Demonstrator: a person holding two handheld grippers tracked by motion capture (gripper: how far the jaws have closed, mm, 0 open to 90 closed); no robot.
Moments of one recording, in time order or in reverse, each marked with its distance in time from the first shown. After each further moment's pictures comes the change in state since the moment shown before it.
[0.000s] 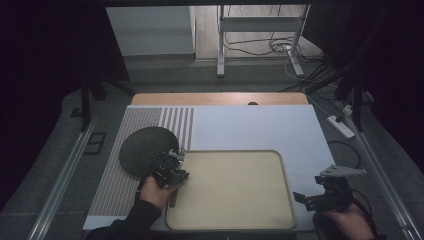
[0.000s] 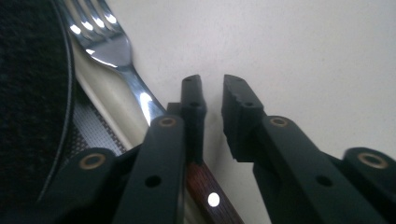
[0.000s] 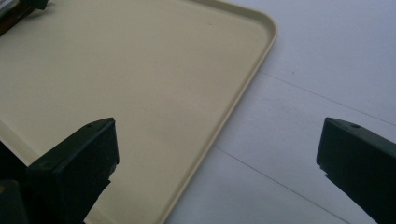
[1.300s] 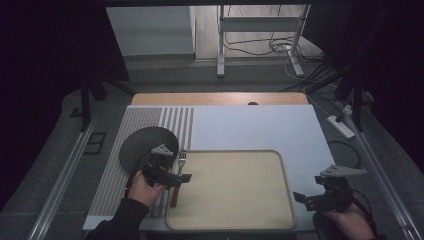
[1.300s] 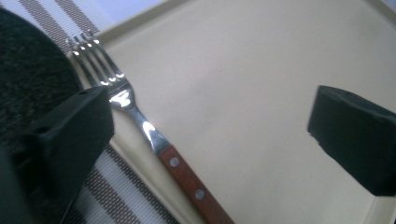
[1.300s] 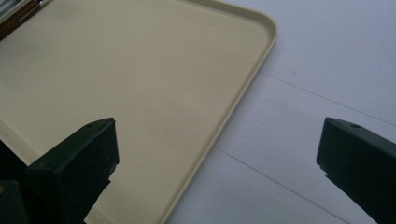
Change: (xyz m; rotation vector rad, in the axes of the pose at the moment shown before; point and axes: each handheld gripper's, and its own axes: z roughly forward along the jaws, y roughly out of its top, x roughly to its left) left arm 0.013 -0.006 -0.037 -0.172 -0.139 0.064; right arm 0.000 0.000 0.000 -0.005 0.005 0.003
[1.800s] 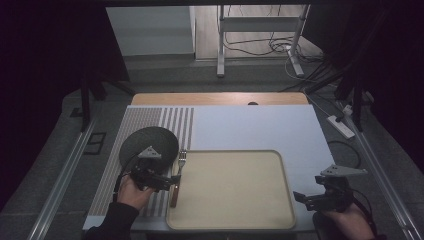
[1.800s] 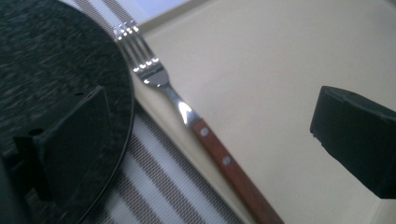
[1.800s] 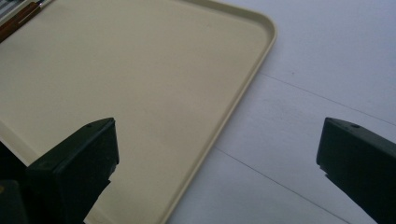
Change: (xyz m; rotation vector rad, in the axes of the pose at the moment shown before) left arm 0.007 -0.018 -0.026 -0.032 0.073 0.004; right arm 0.000 0.000 0.000 -0.001 -0.003 0.005
